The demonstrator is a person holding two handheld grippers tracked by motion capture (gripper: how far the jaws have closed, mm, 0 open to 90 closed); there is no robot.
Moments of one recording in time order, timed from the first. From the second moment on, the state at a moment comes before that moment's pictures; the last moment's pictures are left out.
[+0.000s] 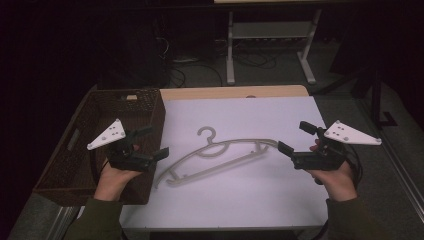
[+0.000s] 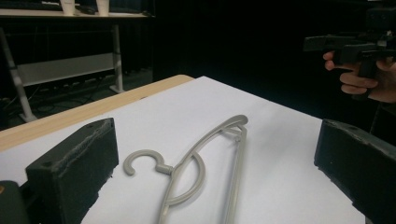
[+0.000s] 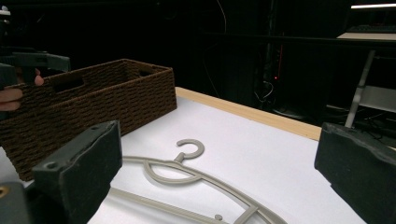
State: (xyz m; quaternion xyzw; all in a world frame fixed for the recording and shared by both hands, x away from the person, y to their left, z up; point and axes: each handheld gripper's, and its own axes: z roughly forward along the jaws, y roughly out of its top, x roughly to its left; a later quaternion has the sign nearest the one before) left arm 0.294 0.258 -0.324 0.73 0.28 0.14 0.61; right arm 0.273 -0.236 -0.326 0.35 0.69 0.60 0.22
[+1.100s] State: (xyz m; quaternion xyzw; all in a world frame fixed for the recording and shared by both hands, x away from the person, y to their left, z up) left arm 0.292 0.176 -0.377 0.82 0.26 0.06 0.50; right arm 0.315 -0.195 -0.362 0.37 0.79 0.46 0.16
